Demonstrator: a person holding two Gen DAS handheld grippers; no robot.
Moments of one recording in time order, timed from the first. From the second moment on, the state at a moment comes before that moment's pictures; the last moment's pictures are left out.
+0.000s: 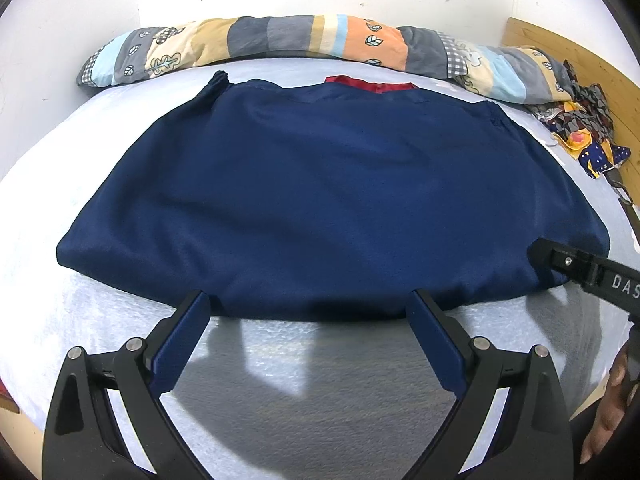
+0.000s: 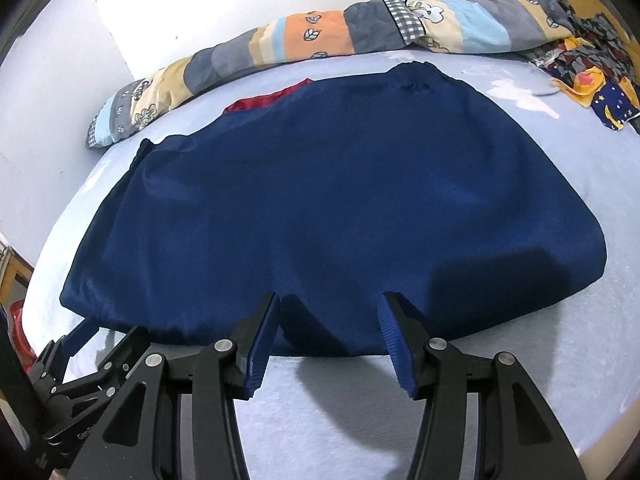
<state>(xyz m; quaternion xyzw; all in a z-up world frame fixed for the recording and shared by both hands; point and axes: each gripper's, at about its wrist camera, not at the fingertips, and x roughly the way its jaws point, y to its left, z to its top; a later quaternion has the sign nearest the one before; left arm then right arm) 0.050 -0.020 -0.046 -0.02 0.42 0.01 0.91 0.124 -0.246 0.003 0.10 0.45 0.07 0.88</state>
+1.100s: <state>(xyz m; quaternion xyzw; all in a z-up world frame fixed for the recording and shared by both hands) 0.047 -0.024 -0.043 0.00 0.41 0.00 0.91 0.136 -0.297 -0.005 0.22 0.46 0.03 0.86</state>
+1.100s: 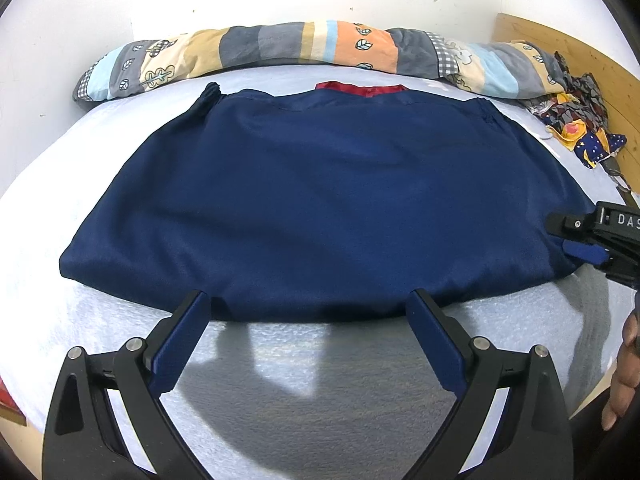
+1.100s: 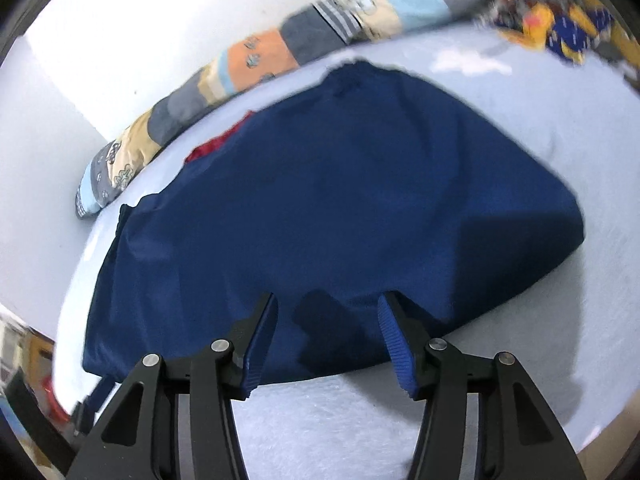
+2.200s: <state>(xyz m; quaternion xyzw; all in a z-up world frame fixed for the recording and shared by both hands) 0.067 0.035 -0.035 -0.14 0.40 0.04 0.91 0.081 -0.451 -0.034 0.56 0.36 -0.02 0.74</state>
